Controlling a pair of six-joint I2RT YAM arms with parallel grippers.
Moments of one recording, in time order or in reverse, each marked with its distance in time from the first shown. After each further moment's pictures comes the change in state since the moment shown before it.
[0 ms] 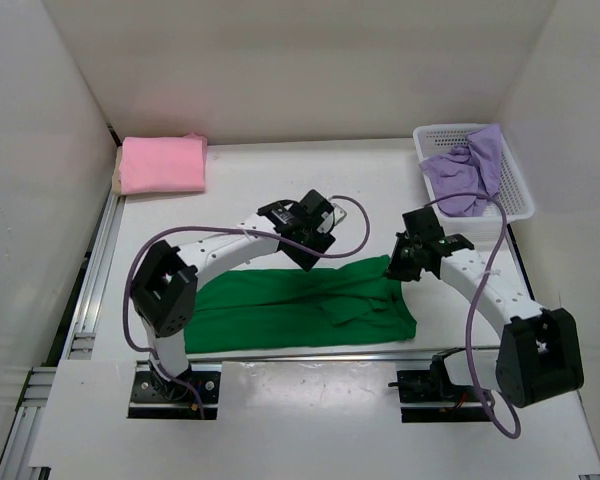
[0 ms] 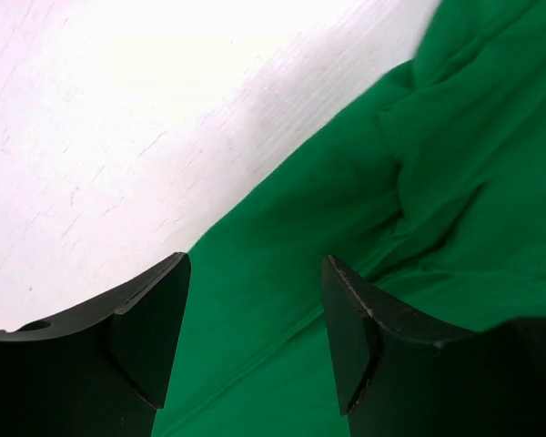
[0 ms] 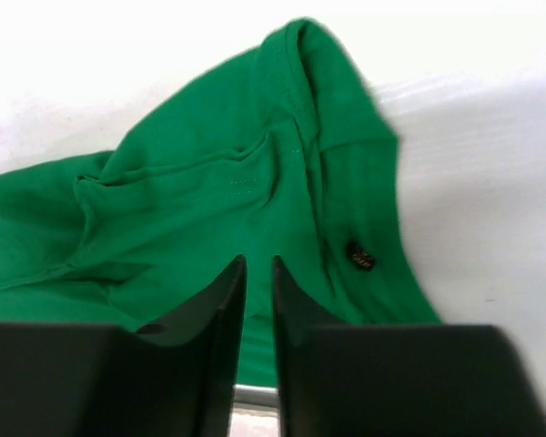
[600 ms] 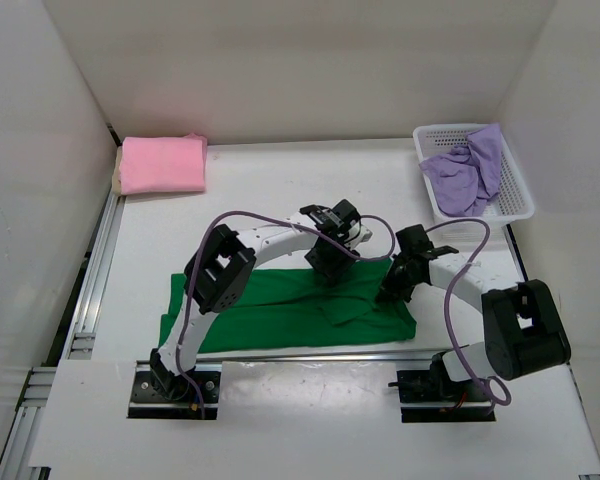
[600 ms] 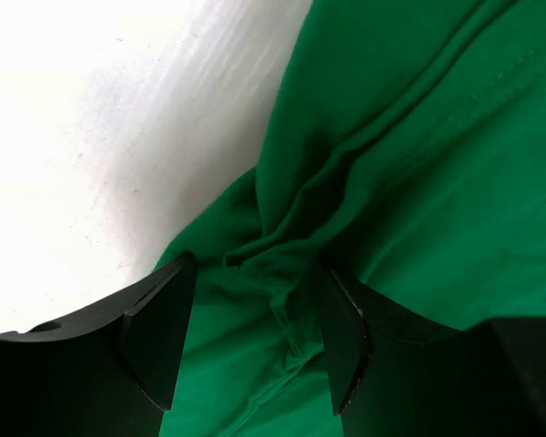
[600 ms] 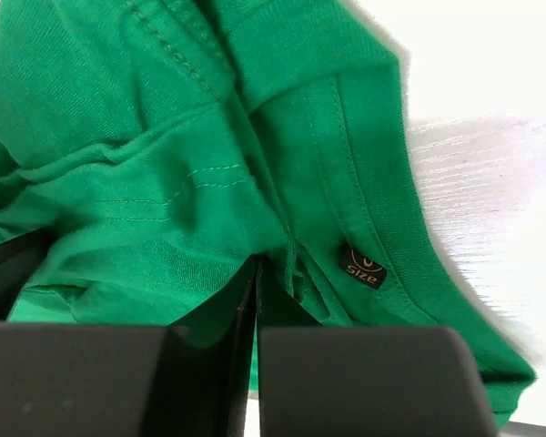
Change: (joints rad) left arm -0.026 0.369 0.263 -0.057 0.277 -0.001; right arm 0.001 0.157 -0.148 0.111 -0.125 0.168
